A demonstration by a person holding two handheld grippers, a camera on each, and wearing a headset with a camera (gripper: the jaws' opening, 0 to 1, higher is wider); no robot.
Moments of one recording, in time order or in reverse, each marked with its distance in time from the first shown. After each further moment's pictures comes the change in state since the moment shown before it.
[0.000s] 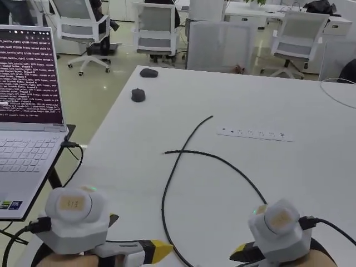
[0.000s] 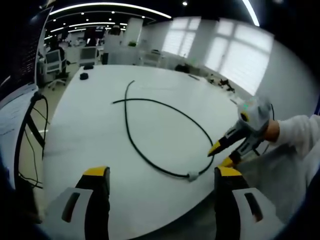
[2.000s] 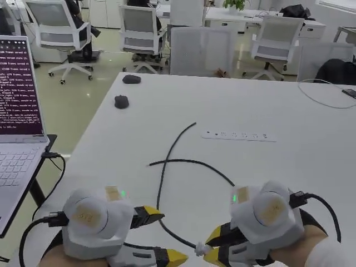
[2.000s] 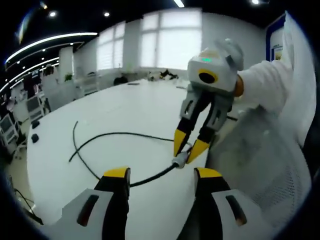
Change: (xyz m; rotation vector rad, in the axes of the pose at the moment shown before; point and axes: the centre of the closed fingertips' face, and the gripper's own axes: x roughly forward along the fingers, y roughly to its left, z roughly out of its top) left arm 0.012 -0.104 0.034 0.523 -0.045 -0.389; right arm -0.063 0.035 0.057 -0.398 -0.054 -0.006
